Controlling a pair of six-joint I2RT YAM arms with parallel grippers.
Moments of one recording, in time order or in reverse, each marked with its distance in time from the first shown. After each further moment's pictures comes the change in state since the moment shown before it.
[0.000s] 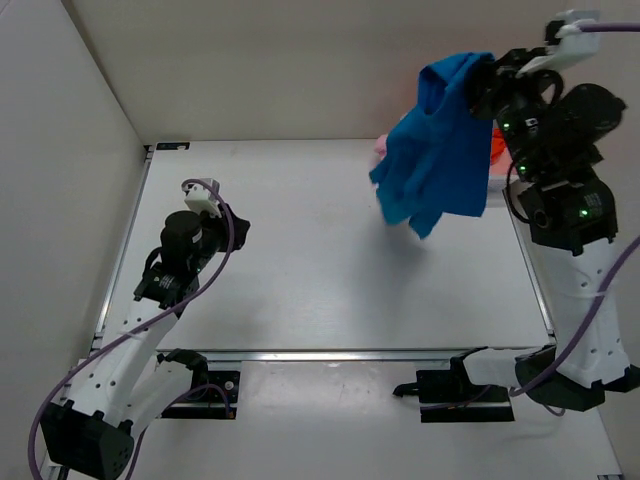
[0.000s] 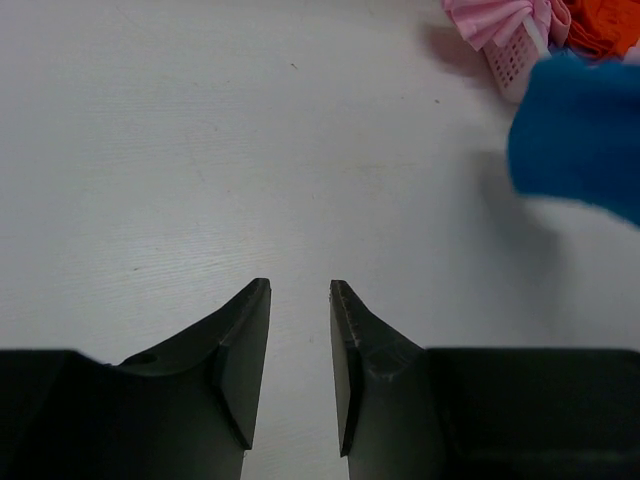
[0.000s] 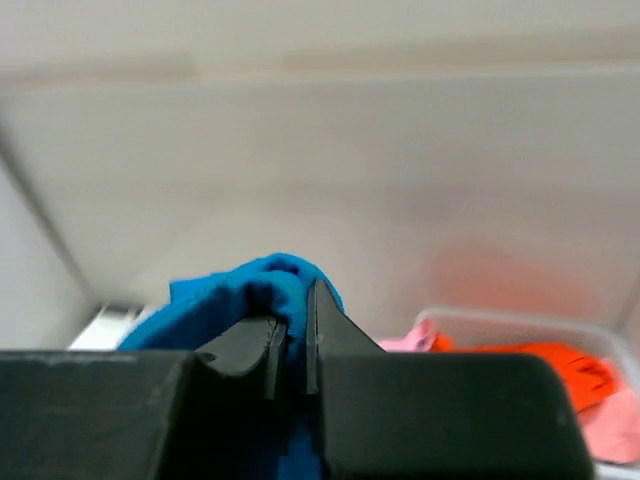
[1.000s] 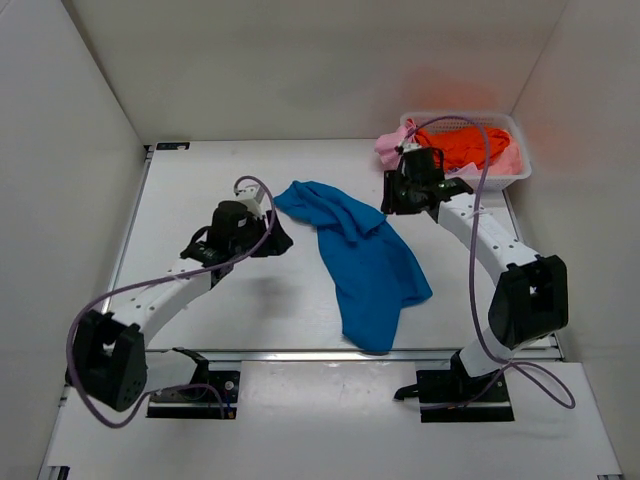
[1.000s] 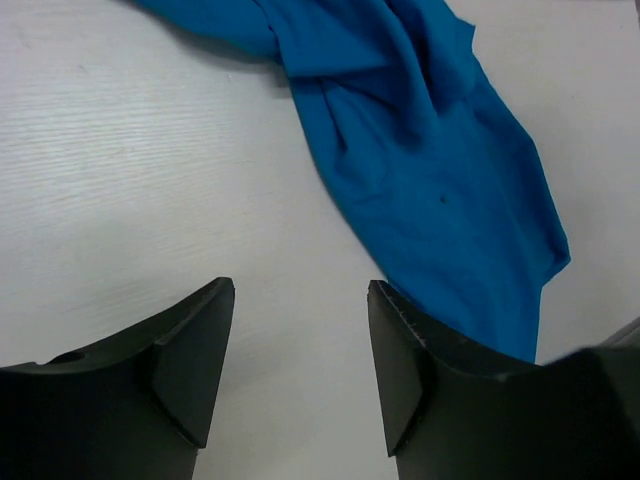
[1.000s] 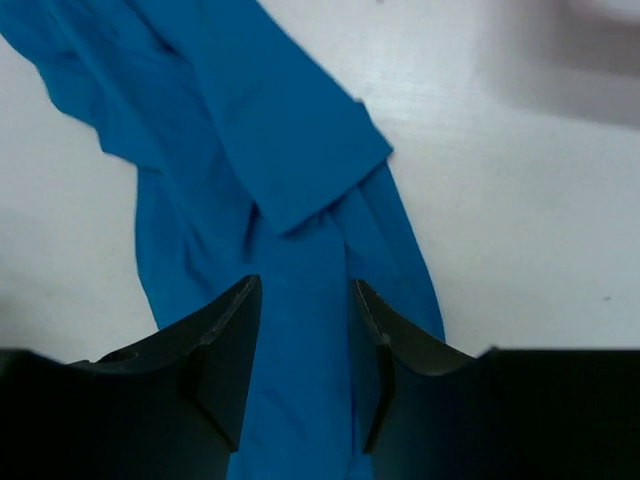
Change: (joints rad) left arm -0.097 0.333 0.005 0.071 0.131 -0.122; right arm -0.013 0.276 -0.663 -0.083 -0.158 0.154
